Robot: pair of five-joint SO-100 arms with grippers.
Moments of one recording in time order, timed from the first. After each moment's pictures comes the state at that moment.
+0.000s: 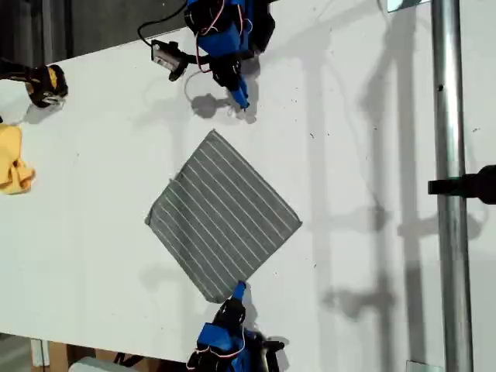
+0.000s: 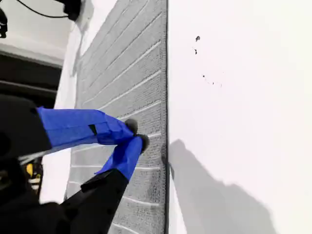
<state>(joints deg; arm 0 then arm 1) -6.8 198.6 178.4 73.5 -55.0 -1.1 188.1 166.8 81.2 86.0</state>
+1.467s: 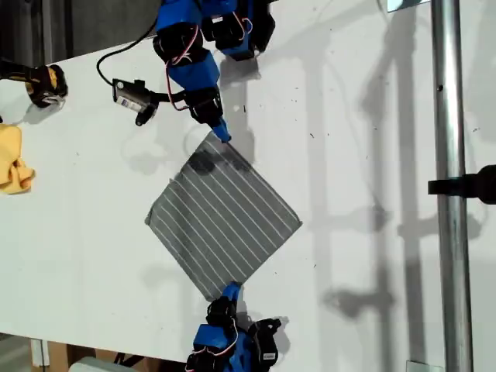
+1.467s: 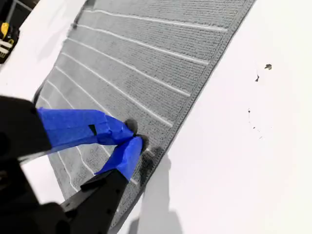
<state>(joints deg) -13.7 198.6 178.4 73.8 -85.3 -1.2 126.4 109.4 68.2 71.5</state>
